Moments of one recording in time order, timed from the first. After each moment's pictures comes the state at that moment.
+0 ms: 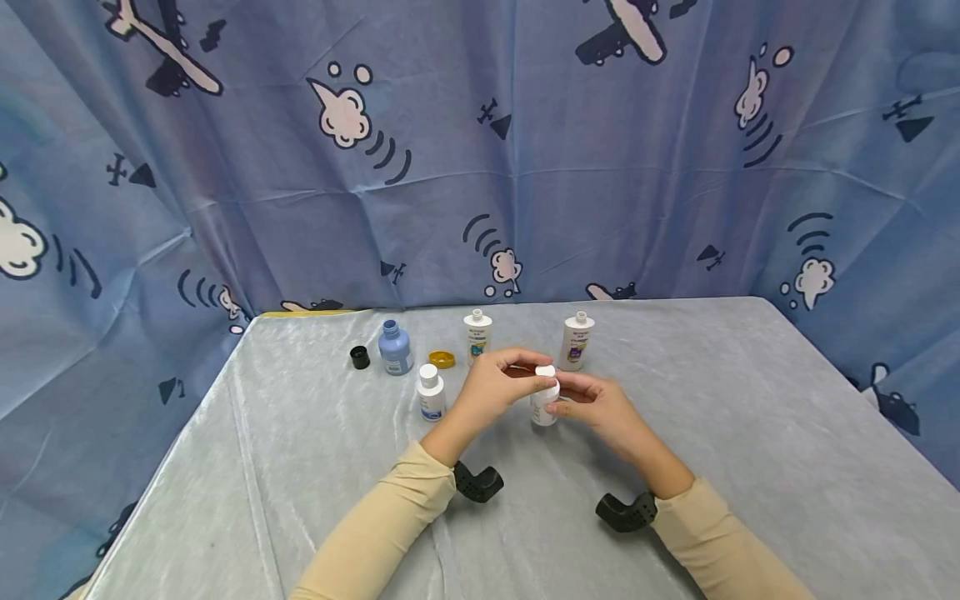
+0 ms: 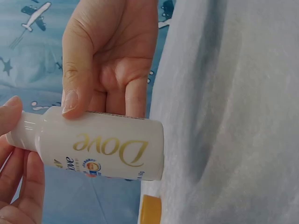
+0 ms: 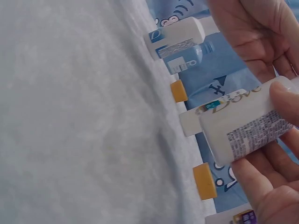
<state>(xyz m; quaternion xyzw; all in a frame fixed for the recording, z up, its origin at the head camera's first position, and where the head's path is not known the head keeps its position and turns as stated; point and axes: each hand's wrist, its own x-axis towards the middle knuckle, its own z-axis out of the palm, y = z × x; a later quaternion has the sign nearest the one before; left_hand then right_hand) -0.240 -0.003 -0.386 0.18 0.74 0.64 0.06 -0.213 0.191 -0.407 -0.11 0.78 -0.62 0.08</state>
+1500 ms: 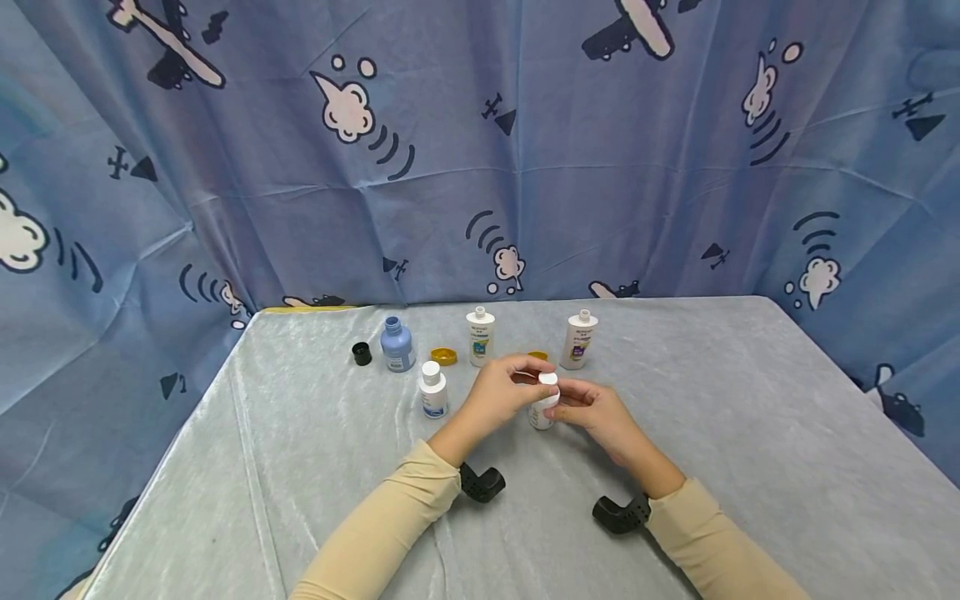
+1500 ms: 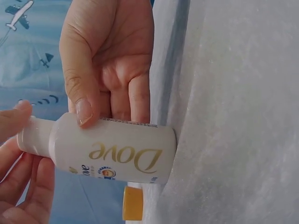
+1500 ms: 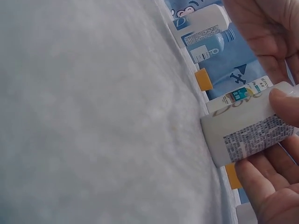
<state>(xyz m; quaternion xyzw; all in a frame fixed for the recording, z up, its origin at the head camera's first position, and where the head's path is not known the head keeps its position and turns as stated) -0.242 0.002 -0.401 0.17 0.77 0.60 0.06 -0.219 0.187 -0.427 -0.07 0.77 -0.63 0.10</state>
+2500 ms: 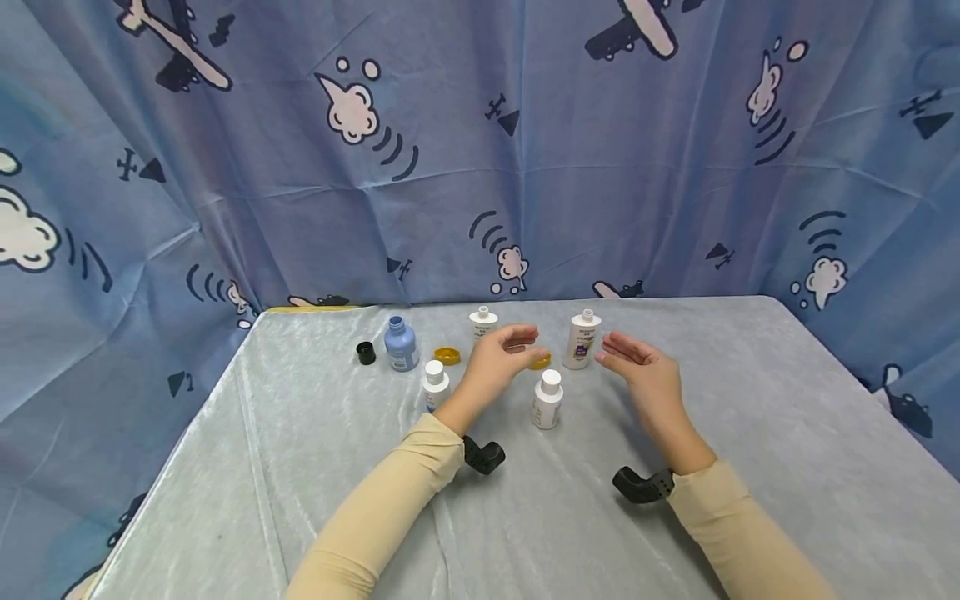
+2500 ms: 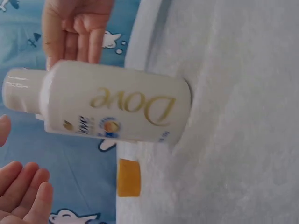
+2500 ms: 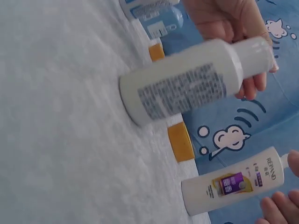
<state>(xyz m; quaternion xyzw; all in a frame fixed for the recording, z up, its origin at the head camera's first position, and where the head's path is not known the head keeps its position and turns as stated) -0.275 -0.001 -0.396 0.13 0.76 0.64 0.03 -0.239 0.215 -0.393 0.09 0.76 -0.64 -0.08</state>
